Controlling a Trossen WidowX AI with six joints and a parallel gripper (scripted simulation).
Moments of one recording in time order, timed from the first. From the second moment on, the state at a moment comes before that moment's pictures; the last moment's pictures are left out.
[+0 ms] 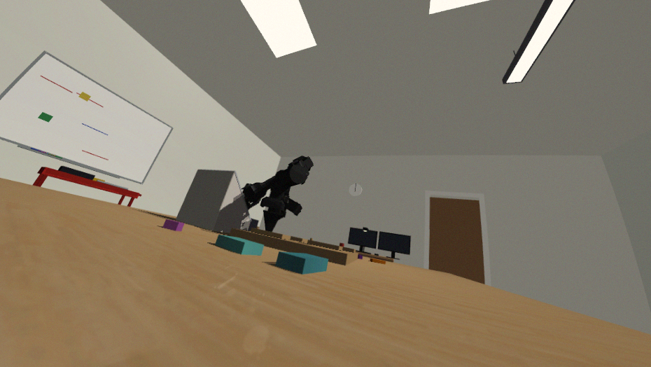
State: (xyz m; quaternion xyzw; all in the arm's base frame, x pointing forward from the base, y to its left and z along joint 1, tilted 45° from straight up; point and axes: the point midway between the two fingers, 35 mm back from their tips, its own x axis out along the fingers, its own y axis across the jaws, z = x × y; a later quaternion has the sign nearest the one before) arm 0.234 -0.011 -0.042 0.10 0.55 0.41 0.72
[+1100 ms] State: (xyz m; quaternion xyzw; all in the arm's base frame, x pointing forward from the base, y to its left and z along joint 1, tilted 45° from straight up) arm 0.237 -0.052 0.002 0.11 0.56 0.40 0.72
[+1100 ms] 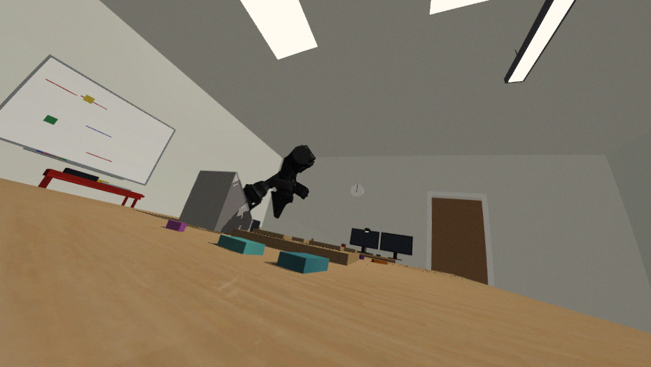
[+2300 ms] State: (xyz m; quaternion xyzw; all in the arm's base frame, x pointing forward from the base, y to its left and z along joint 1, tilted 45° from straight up) arm 0.238 -0.028 -0.023 0.10 0.56 0.40 0.72
